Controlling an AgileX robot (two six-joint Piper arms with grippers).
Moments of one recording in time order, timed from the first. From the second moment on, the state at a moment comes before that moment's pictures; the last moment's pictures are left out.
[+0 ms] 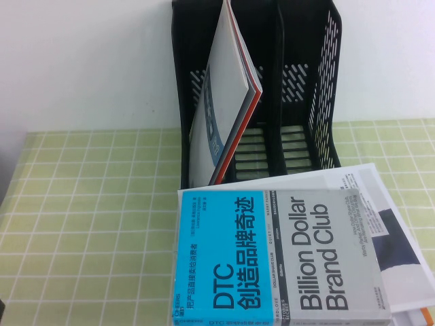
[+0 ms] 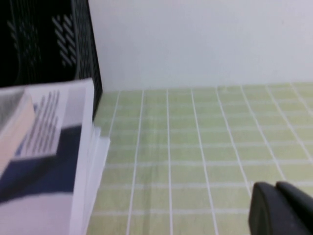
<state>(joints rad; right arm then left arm) 0.00 -0.01 0.03 0.04 0.28 -0.01 -0.09 -0.01 0.02 -0.25 0.23 0.04</state>
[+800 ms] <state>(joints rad) 0.00 -0.01 -0.06 0.16 -0.74 0.10 -0.09 -0.01 0.03 -0.50 -0.91 -0.34</state>
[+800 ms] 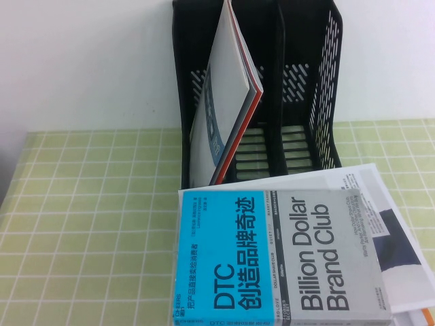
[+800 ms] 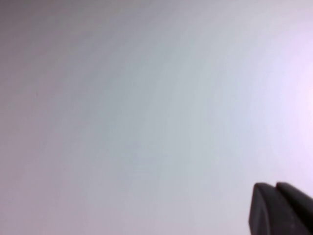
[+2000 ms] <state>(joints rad) 0.26 0.70 -0.57 0.11 0.18 -0.01 -0.09 0.09 -0.50 -0.54 0.29 -0.08</state>
